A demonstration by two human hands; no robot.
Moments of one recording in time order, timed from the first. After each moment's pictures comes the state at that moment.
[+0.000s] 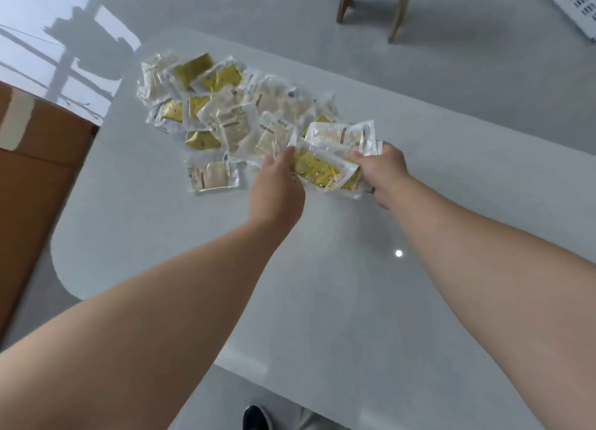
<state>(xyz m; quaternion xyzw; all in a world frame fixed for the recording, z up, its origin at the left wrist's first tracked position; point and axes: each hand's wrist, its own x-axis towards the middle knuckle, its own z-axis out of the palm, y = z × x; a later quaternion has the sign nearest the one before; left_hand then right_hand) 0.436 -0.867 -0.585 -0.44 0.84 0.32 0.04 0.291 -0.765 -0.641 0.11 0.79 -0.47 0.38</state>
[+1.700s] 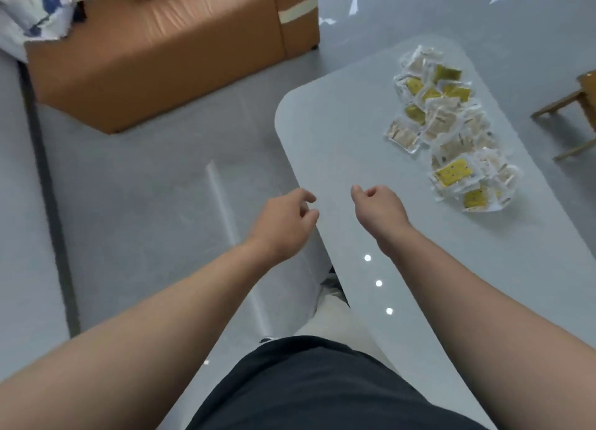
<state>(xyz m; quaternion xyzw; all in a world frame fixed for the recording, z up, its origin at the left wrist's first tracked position) 0.817 -0.751 -0.338 -0.66 0.63 0.42 0.00 0.646 -0.751 -0.378 -0.33 0.79 -0.16 0.49</state>
